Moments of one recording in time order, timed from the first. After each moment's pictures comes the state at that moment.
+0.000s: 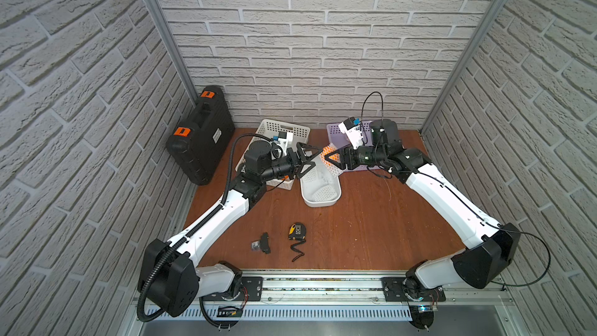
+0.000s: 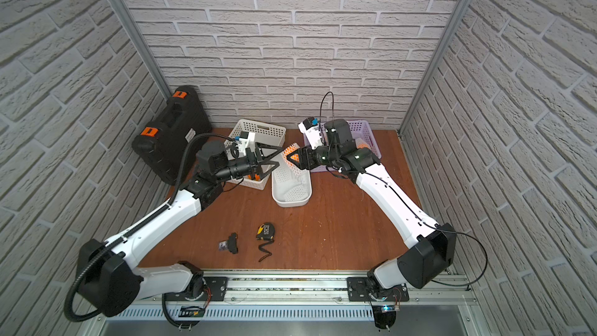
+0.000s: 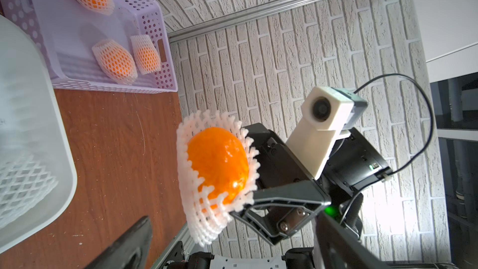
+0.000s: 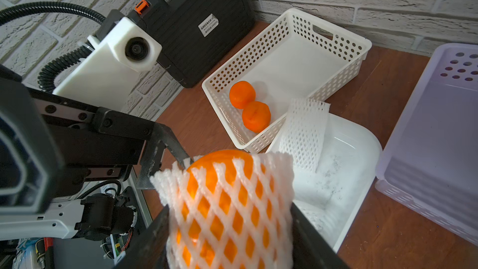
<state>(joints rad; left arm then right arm) -0.49 1.26 0.98 0.19 0.70 -1.25 0.44 1.46 1.48 -0.61 -0.47 0.22</state>
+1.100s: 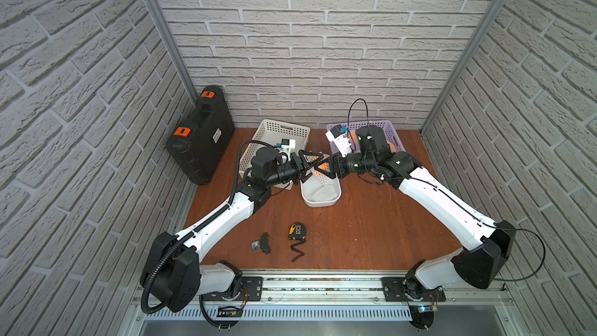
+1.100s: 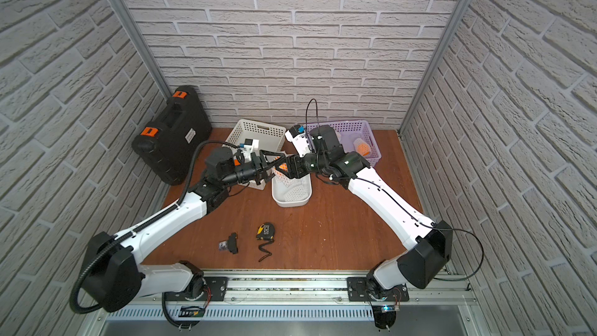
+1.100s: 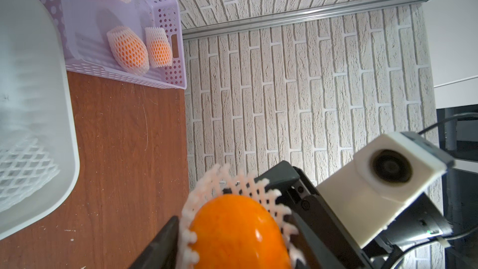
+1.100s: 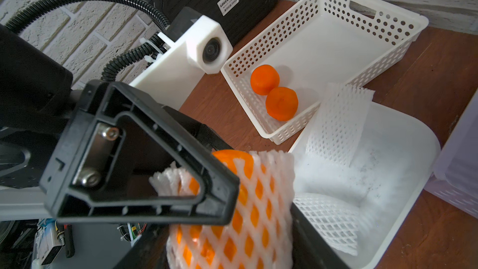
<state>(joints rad) -0.54 1.29 0.91 0.27 0.63 -1.34 0.56 1.47 1.48 -0.63 -0.42 0.28</state>
